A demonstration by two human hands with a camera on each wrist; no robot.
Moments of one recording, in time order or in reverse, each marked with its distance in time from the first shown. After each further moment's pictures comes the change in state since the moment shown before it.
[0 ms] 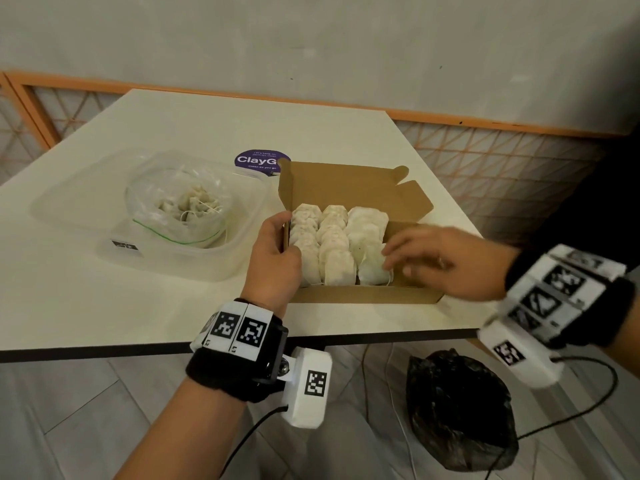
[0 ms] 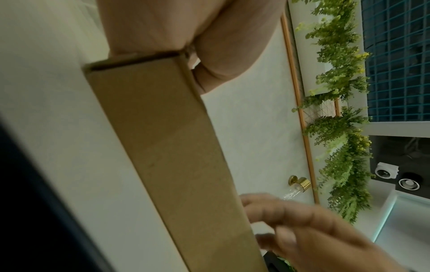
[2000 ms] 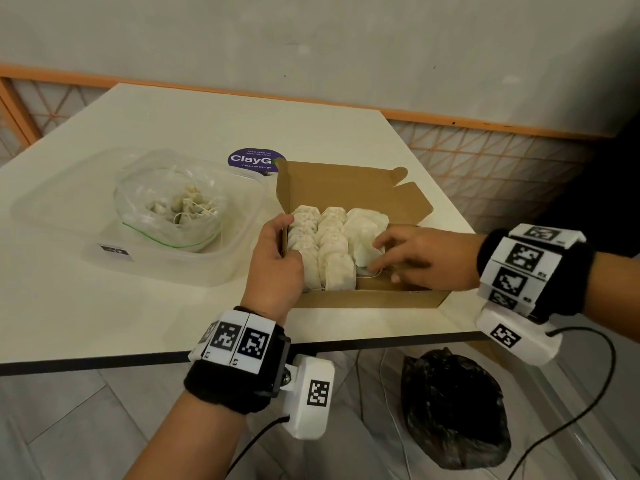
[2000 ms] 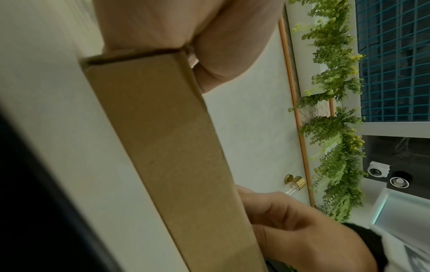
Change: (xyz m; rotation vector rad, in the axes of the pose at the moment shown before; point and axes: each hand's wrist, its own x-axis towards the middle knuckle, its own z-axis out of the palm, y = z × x) left_hand 0.002 -0.004 0.000 -0.032 -0.040 0.017; right_hand 0.029 -0.005 -0.003 -0.163 -0.211 0.053
